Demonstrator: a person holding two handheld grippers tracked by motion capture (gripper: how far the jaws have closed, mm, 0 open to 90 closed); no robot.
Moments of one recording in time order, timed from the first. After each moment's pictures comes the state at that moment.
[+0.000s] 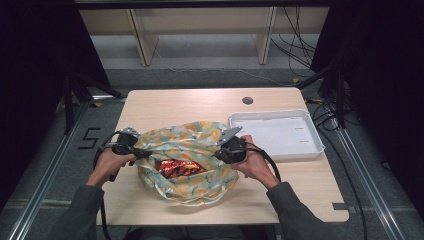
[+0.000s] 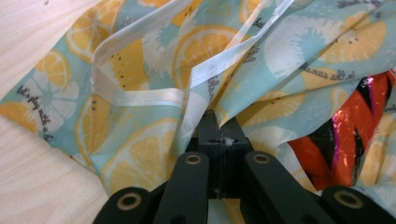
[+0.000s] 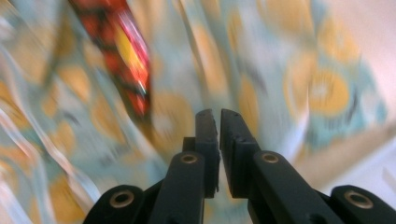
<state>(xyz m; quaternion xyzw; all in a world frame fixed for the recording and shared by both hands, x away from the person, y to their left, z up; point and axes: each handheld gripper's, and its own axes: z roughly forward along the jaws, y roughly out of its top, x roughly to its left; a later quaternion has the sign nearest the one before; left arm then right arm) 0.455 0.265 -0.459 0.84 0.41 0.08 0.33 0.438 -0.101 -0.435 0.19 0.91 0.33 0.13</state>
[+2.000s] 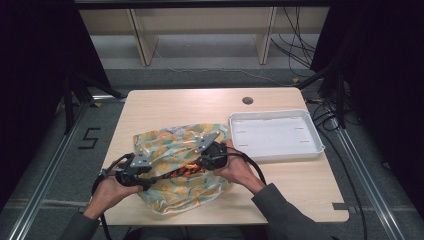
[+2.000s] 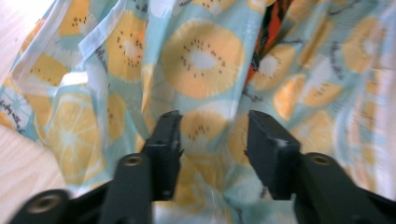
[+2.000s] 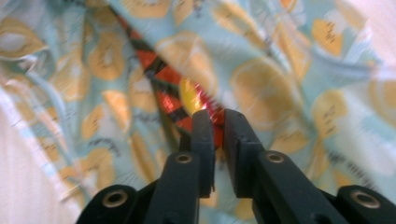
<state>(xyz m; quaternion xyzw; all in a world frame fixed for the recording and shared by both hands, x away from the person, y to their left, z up) 0.364 0.215 -0.447 0.89 0.31 0.19 0.27 0.421 -0.054 -0.437 0.15 0.93 0.32 0.10</state>
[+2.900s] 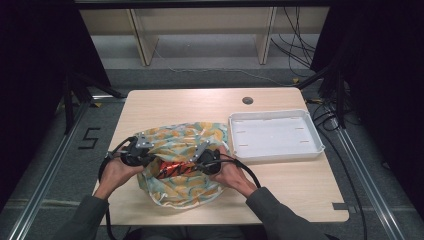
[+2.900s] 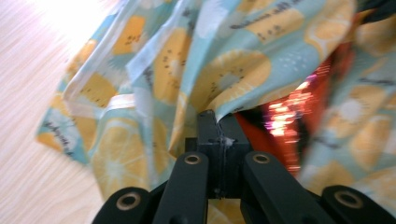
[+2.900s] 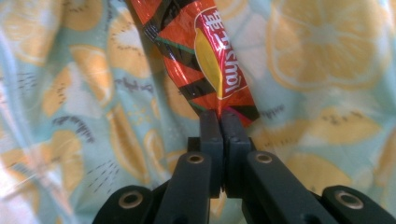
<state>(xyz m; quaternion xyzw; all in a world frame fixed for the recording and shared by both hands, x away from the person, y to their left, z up) 0.418 0.226 -0.440 0.89 0.33 0.21 0.26 0.424 -0.038 -0.471 0.14 0.95 0.26 0.12</state>
